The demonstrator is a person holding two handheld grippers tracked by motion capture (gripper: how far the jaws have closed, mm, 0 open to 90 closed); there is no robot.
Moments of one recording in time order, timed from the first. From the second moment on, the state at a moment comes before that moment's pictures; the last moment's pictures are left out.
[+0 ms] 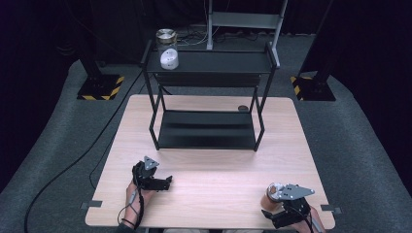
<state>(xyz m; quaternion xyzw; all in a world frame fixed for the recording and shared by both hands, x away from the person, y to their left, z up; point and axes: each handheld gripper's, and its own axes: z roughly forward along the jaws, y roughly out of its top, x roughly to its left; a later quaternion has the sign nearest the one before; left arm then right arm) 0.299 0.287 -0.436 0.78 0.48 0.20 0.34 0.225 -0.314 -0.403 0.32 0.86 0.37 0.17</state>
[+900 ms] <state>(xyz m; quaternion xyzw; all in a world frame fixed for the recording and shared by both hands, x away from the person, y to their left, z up) 0.299 0.287 -0.436 0.78 0.48 0.20 0.34 0.222 -0.309 -0.399 0.36 0.83 0.38 0.18</state>
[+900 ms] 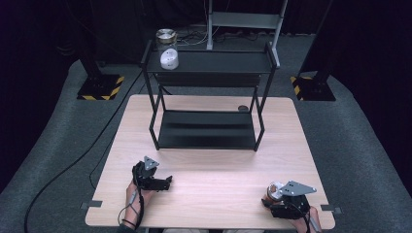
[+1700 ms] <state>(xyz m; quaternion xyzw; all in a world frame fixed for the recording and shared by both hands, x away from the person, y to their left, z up) 0.298 0.286 -0.436 0.78 0.48 0.20 0.34 0.268 -0.261 -0.319 0.37 0.87 0.29 0.16</state>
